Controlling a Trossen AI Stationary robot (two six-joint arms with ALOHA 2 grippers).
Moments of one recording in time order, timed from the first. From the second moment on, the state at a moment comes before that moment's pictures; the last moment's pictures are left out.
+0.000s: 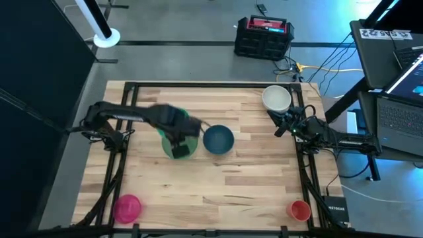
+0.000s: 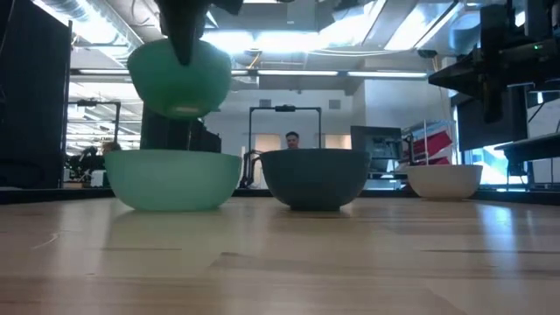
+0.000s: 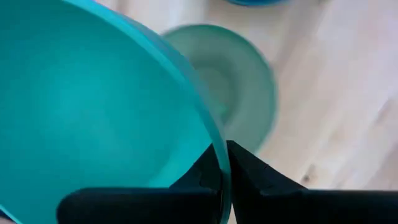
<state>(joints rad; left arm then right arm) -0.04 1.79 1.71 -1.45 -0.13 -0.38 -0.08 0.08 0.08 0.06 0.48 0.52</state>
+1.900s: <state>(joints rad) -0.10 1.82 1.67 -0.99 -0.10 0.09 -0.08 0.08 0.08 0.05 0.44 0.53</state>
